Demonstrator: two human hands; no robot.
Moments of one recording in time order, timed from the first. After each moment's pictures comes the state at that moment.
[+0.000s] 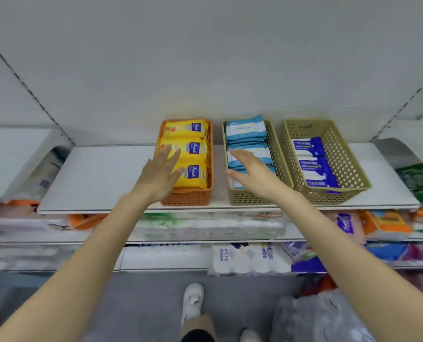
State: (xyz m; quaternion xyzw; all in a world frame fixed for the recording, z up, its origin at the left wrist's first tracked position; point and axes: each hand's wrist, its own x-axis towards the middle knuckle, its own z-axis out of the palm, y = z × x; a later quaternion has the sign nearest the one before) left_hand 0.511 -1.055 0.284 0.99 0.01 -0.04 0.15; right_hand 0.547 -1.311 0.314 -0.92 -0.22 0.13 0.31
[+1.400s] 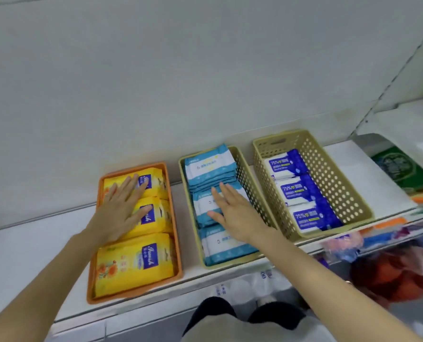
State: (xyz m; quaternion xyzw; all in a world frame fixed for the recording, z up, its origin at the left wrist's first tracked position) left_hand 0.679 -1.010 0.228 0.98 -0.15 -0.04 0.07; right_hand 0.661 -1.329 0.227 -0.95 -0.17 0.19 0.16
